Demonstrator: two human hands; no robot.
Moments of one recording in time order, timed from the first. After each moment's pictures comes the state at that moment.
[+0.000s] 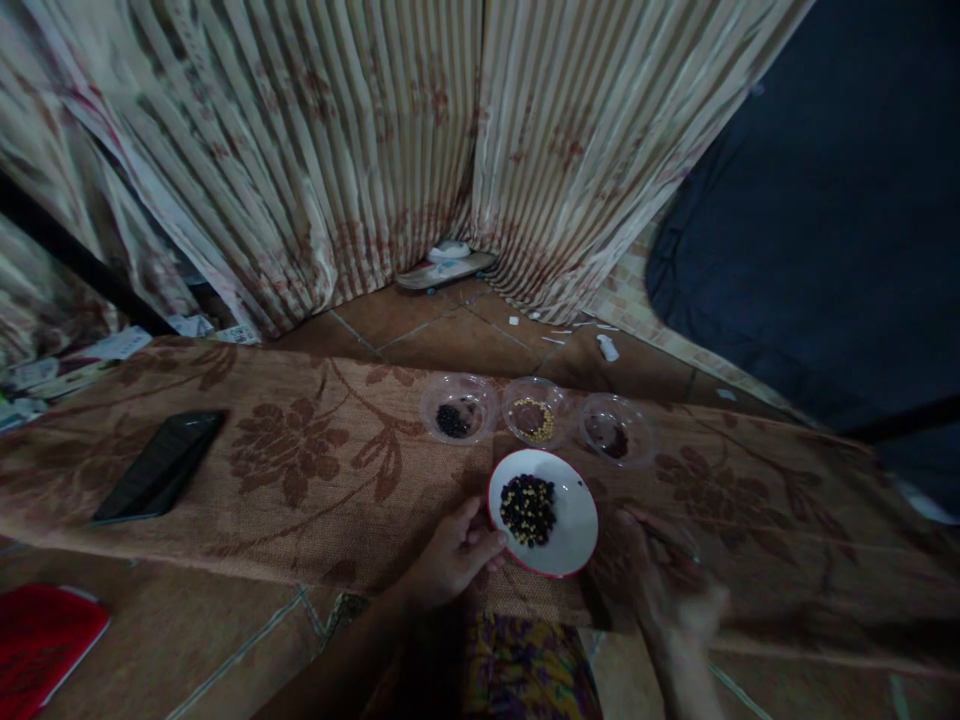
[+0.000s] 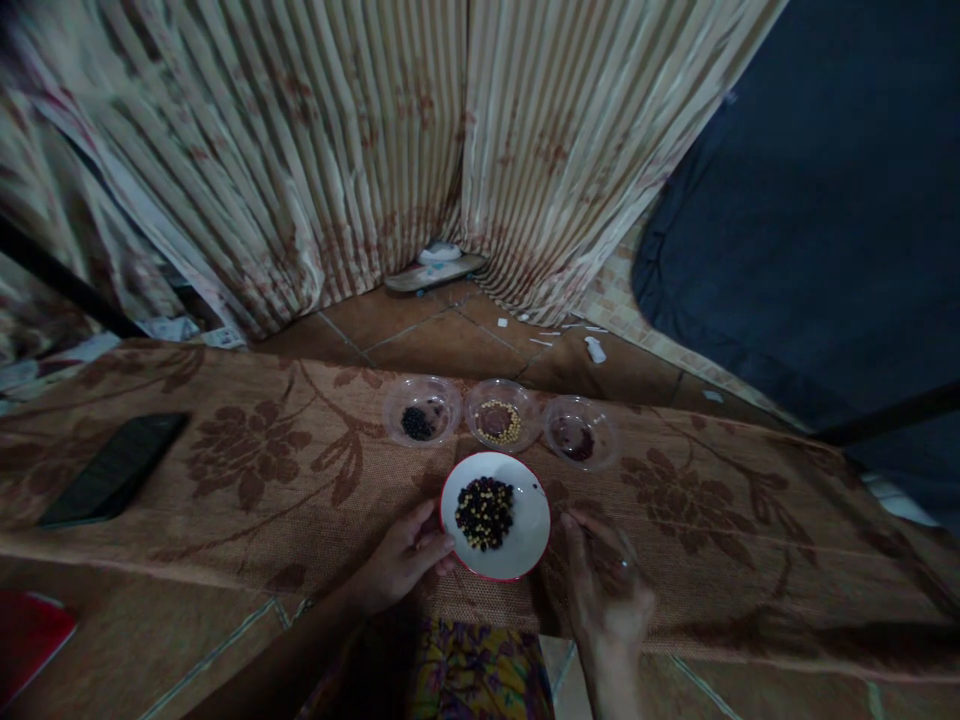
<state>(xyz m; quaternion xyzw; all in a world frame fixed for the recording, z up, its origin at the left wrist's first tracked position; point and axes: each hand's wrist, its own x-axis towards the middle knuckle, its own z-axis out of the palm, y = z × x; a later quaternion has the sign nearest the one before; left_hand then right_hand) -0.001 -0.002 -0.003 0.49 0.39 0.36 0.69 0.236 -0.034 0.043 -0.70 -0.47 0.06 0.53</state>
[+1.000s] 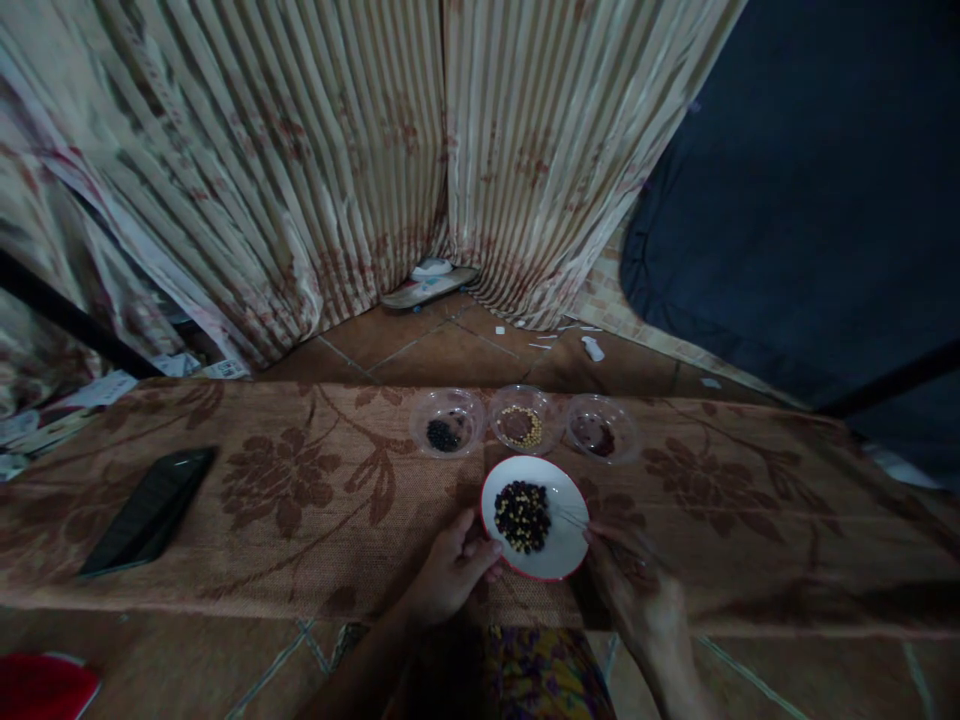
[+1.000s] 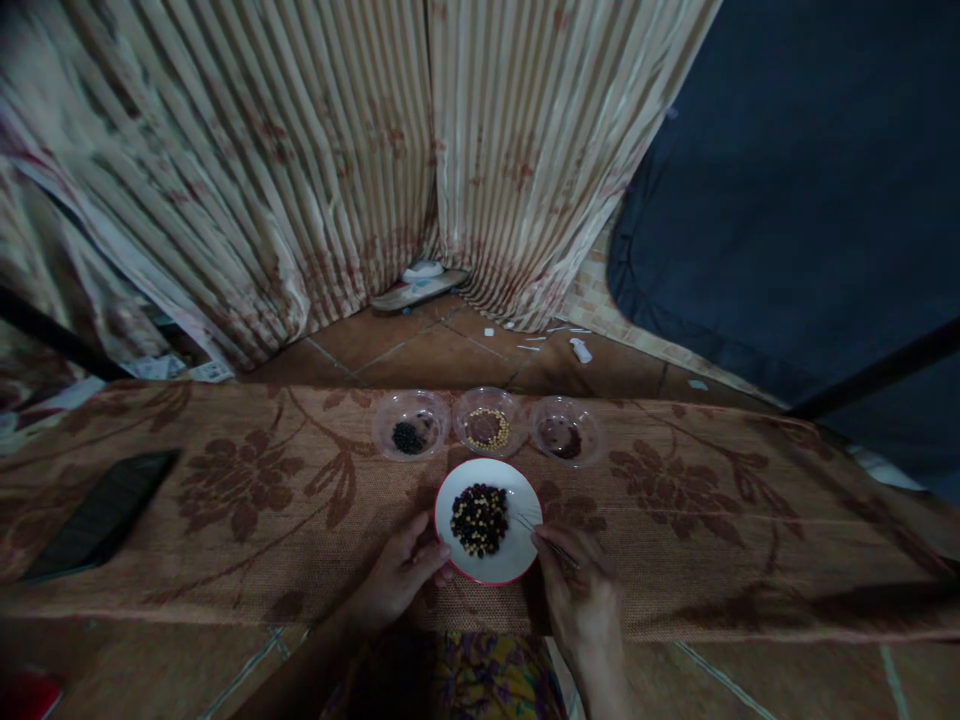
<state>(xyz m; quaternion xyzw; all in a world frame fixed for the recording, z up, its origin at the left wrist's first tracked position) -0.002 -0.001 -0.004 0.48 0.40 0.35 0.70 0.227 -0.049 0.034 -0.68 -0.52 0.18 0.48</state>
